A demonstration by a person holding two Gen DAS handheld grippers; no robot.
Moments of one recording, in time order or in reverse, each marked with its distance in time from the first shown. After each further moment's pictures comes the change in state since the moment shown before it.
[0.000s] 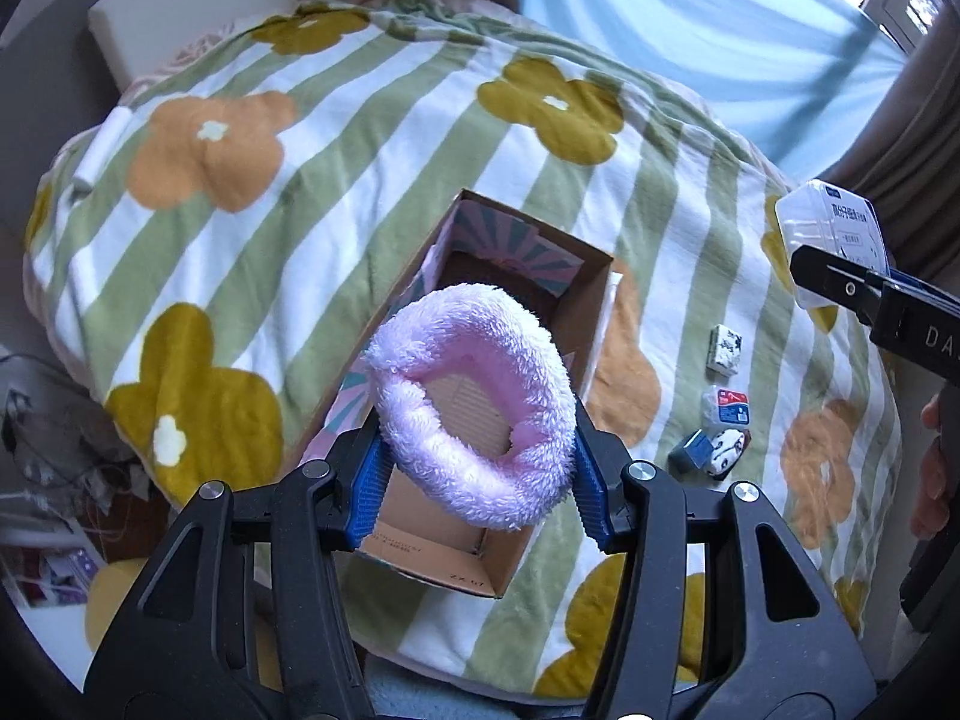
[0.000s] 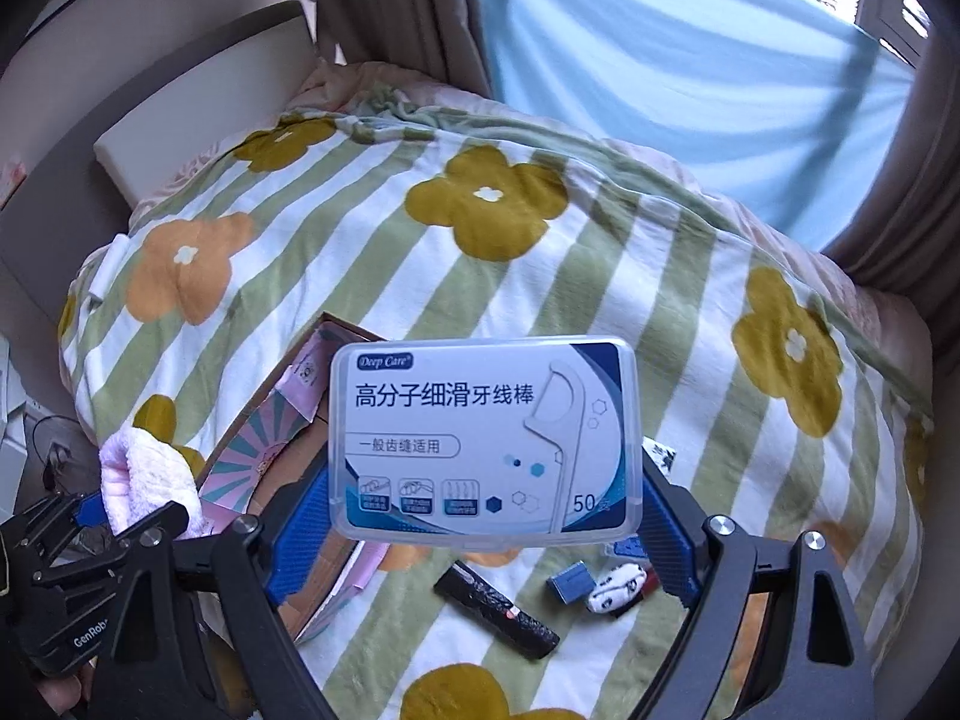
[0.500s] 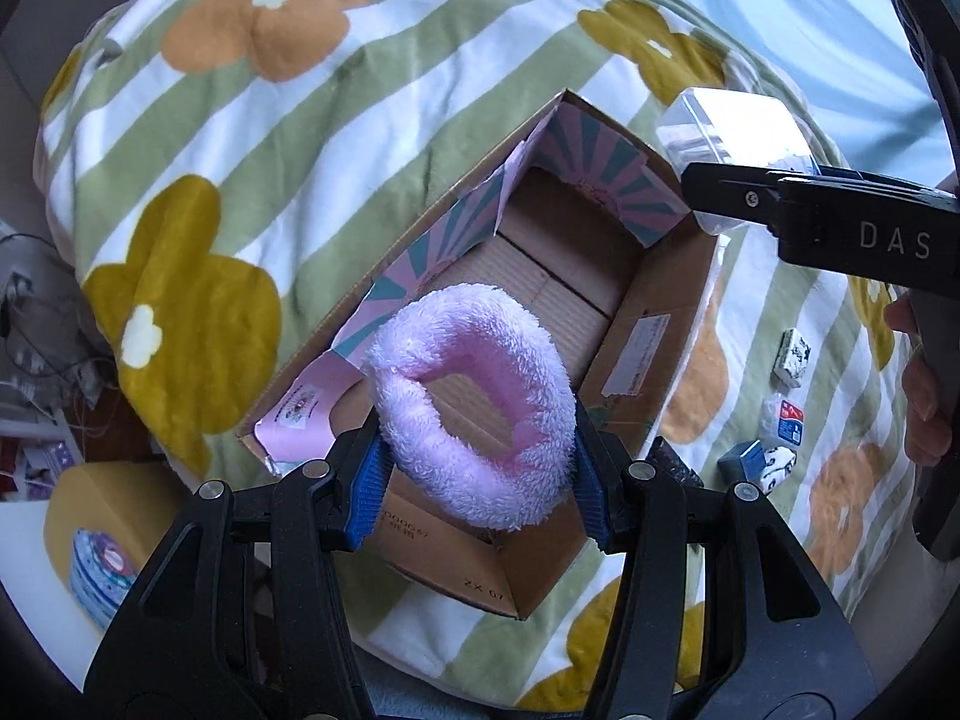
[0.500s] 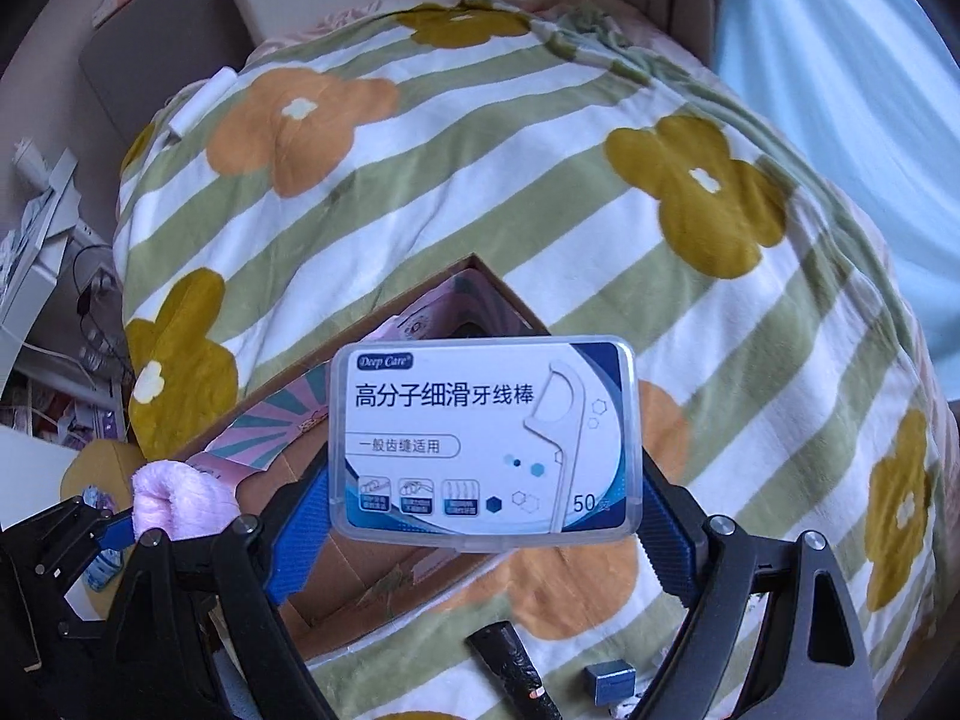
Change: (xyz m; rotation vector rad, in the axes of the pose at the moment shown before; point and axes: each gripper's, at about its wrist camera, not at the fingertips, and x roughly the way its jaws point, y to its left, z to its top) left arm 0.085 0.027 -0.028 -0.201 0.139 0.075; right arm 0.131 0.089 0.026 -0.393 0.182 0.209
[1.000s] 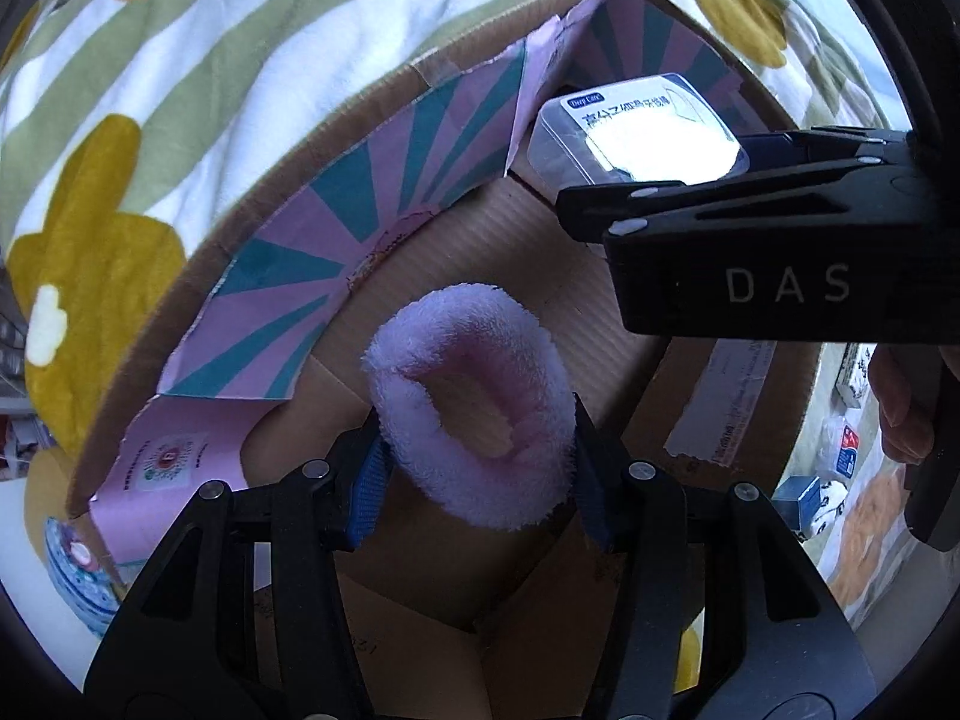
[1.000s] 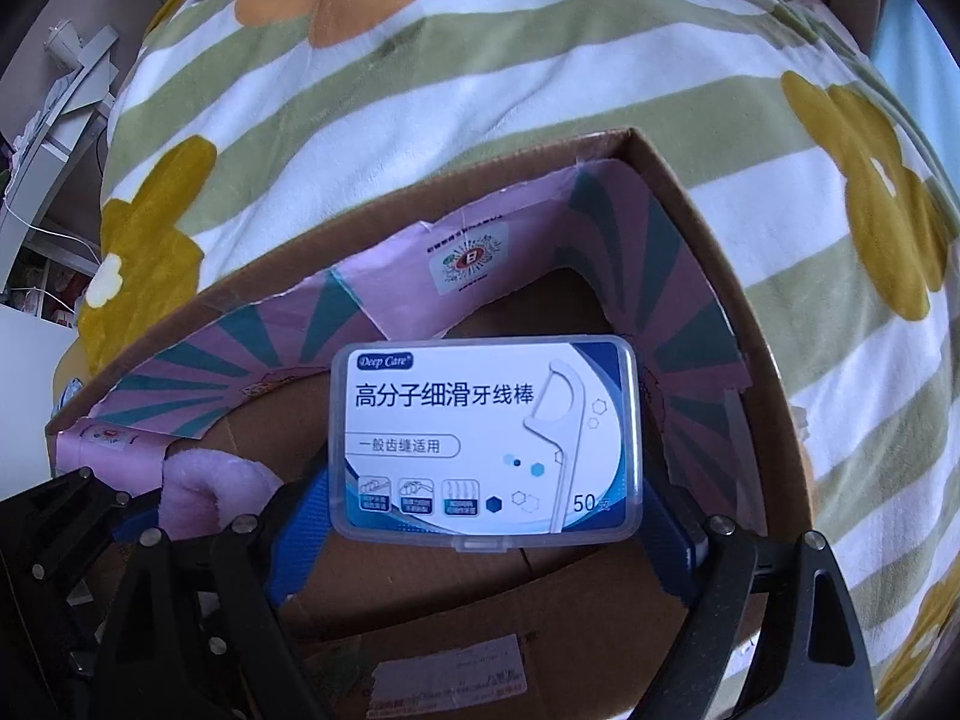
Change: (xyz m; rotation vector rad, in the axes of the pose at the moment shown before) left arm 0.111 -0.011 0.012 -0.032 0.107 0.025; right arm 0.140 0.016 0.012 -0.202 0.173 0.122
